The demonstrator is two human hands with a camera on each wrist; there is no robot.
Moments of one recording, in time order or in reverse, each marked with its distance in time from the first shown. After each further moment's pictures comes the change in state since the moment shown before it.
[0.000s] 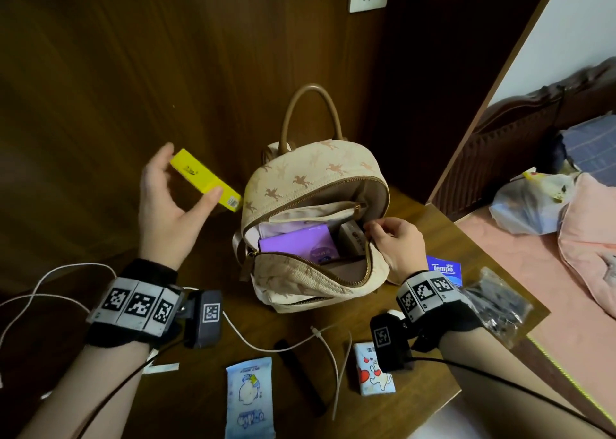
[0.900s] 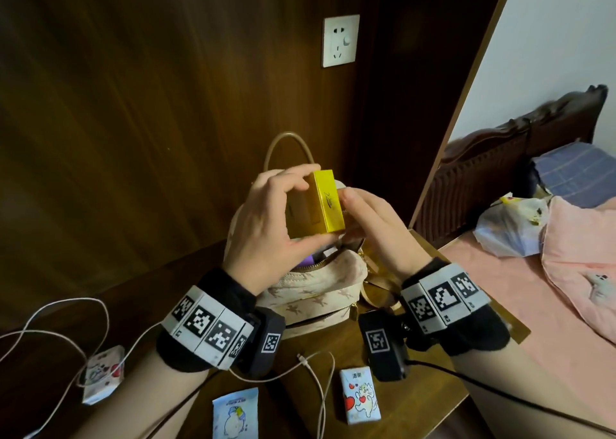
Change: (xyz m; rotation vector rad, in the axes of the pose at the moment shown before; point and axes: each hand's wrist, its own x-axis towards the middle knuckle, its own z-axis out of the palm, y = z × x) left_hand -0.039 0.129 0.065 0.009 -0.215 0.671; right_hand -0.033 -0.099 -0.071 0.470 -0.361 -0.471
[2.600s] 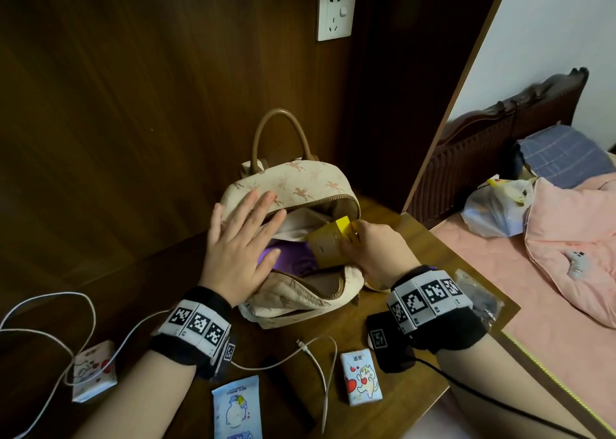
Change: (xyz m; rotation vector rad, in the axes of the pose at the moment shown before) left_hand -0.074 -0.098 0.017 0.641 -0.329 0.057; right_hand -0.008 0.075 0.008 -1.048 -0.012 0.323
